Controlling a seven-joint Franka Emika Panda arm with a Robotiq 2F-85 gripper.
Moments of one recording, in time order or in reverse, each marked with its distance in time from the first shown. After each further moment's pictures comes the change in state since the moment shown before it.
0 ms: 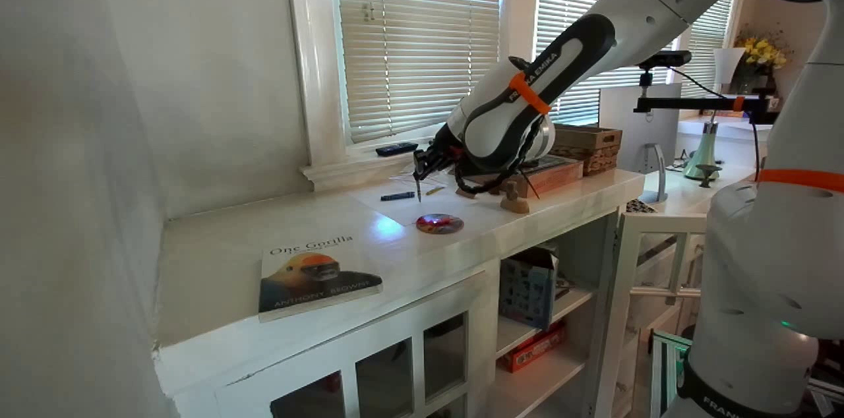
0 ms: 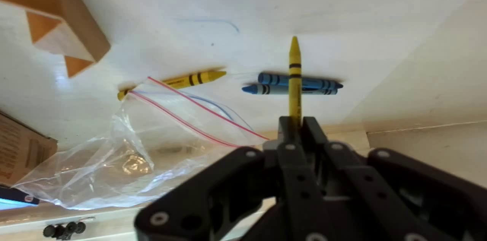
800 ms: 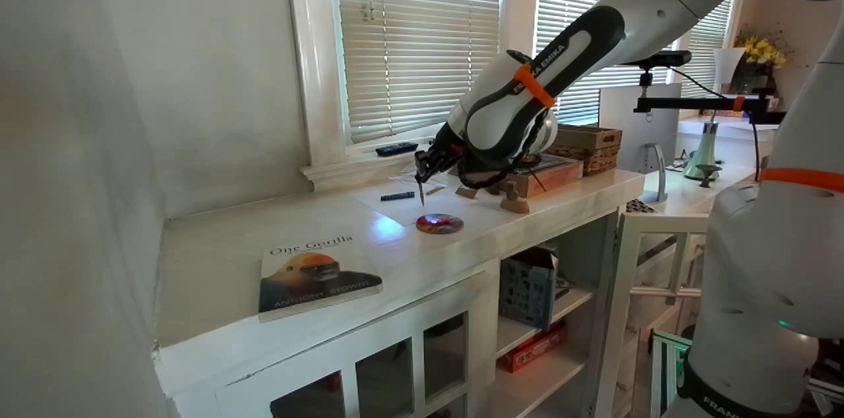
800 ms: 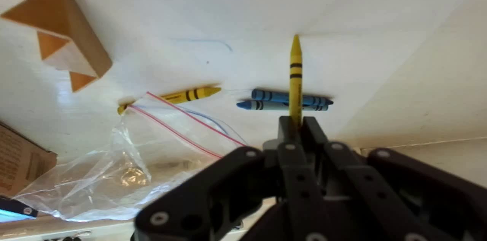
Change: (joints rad) arm -0.038 -0.039 0.040 0.000 -0.005 -0.104 0.001
